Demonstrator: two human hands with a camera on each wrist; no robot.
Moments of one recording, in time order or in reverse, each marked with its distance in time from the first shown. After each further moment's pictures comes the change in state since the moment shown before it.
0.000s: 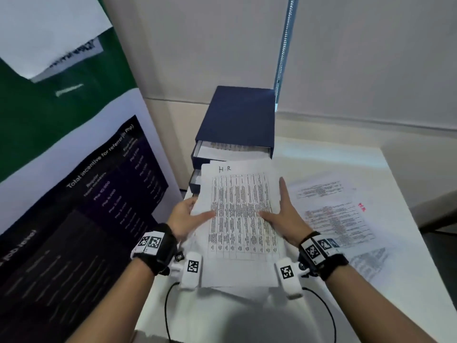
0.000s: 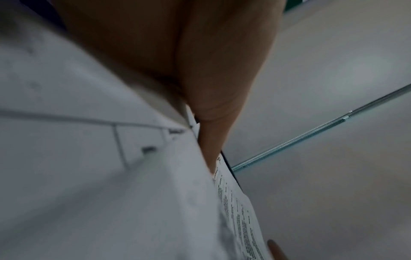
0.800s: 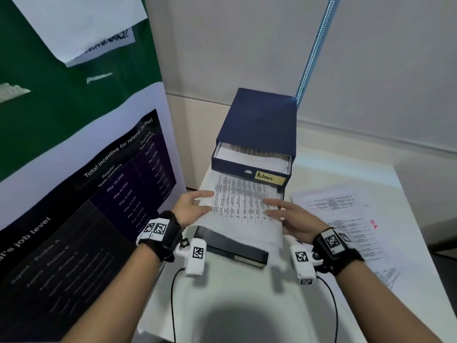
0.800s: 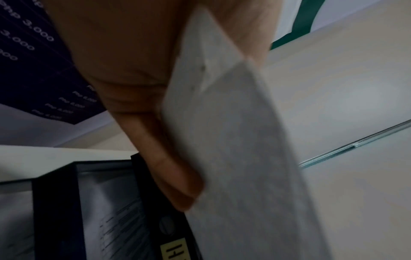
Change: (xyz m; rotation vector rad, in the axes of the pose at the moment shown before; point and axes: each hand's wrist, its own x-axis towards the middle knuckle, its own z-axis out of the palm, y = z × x) left_hand 0.024 -0.006 -0.053 0.021 -0.023 -0.036; right_hand 0.039 -0.023 0.019 0.216 -0.209 0.330
